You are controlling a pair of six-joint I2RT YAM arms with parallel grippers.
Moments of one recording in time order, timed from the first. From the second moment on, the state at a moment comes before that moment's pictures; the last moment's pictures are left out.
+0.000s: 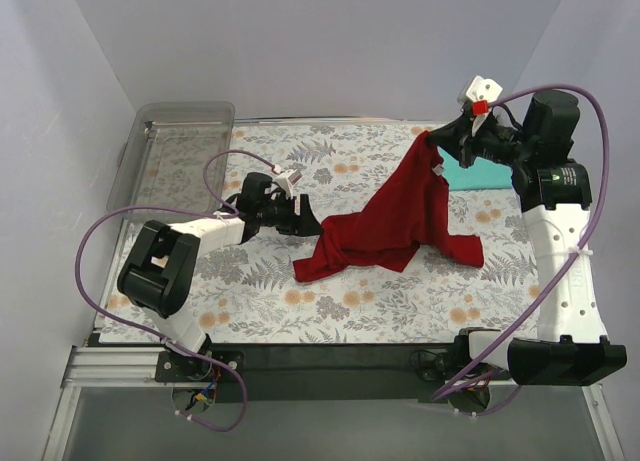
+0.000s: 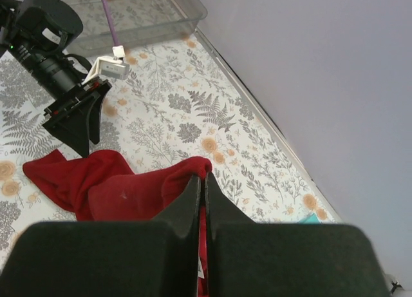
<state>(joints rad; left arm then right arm) -0.42 1.70 0.89 0.15 0.64 -0.39 0.03 1.22 1.54 -0.60 -0.92 -0.50</state>
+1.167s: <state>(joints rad) -0.48 1.01 1.30 -0.15 0.28 -0.11 -0.05 1.31 2.19 -0.63 -0.64 -0.31</state>
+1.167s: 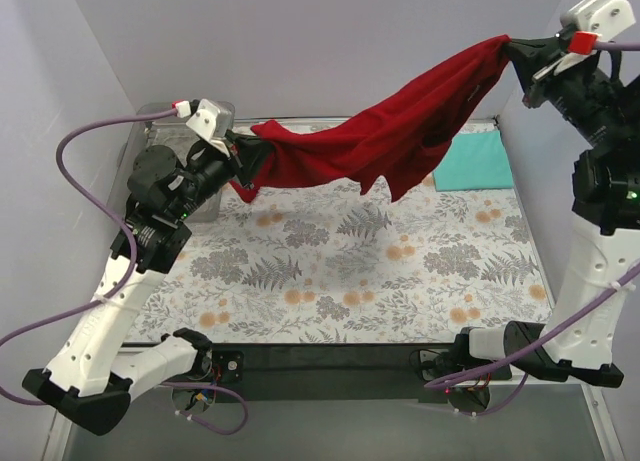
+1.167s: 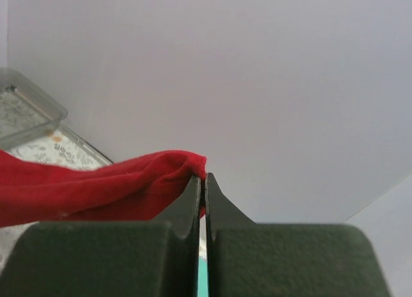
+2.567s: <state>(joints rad) -0.43 1.89 1.56 -0.17 -0.03 -0.24 0.05 1.61 1.40 -0.25 -0.31 -0.40</state>
